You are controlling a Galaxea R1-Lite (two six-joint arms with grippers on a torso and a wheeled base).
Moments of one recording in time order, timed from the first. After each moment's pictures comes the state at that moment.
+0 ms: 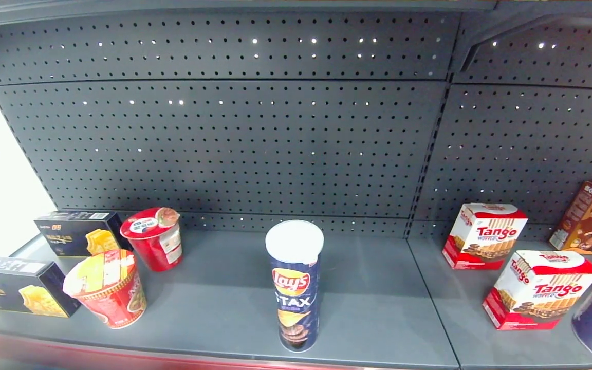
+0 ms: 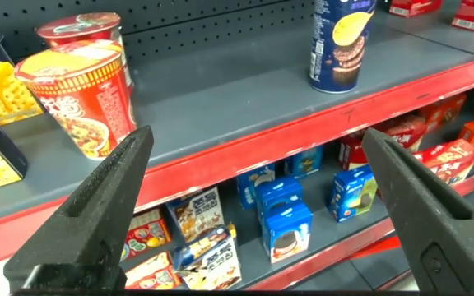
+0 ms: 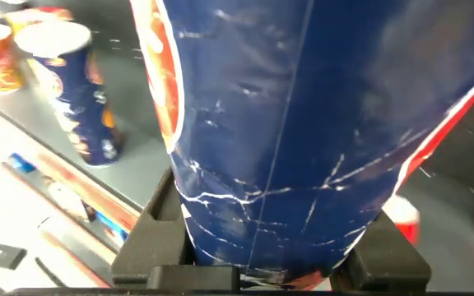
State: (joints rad) left arm -0.42 0.00 0.00 0.00 -0.05 0.04; right arm 0.36 0.76 -0.63 -0.05 0.13 -0.12
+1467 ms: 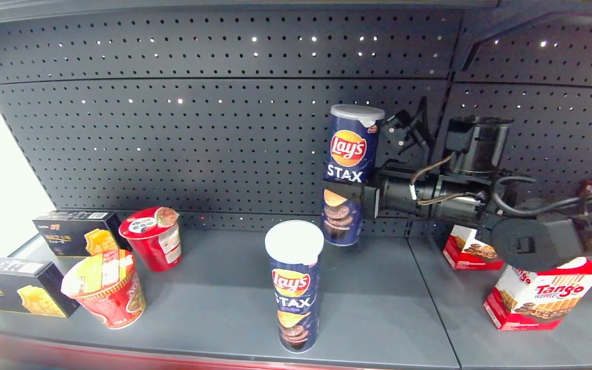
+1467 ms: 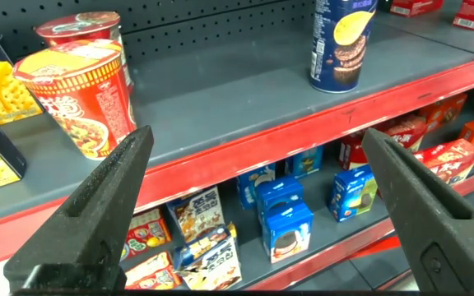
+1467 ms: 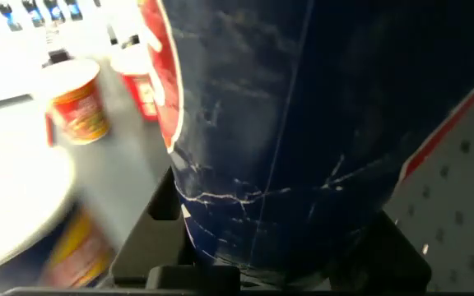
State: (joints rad) left arm -0.42 0.00 0.00 0.00 -0.05 0.04; right arm 0.56 1.88 -1.17 -0.68 0.45 -0.06
